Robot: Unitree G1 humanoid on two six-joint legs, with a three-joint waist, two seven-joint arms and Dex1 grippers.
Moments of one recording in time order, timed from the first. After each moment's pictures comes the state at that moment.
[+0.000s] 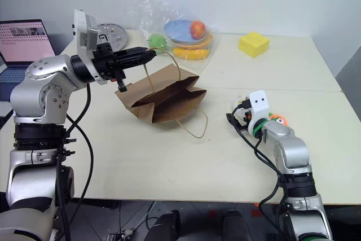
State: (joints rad) left arm -0.90 0.67 0.11 0.22 -0.48 0.45 -1.13; right arm -0.48 -0.35 -0.01 -0.06 0.23 0.77 0.37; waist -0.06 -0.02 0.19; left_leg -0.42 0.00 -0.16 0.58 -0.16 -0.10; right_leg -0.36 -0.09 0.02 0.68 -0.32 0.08
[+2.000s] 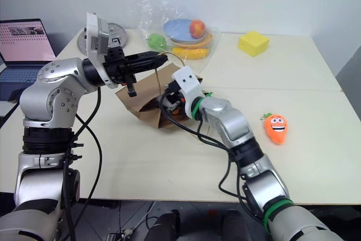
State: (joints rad) left arm -0.88 0.61 0.09 0.12 -0.54 0.51 -1.09; right arm -0.90 0.00 0.26 0.26 0.22 0.65 0.41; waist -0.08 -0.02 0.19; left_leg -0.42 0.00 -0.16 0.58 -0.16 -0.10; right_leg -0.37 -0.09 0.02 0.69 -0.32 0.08
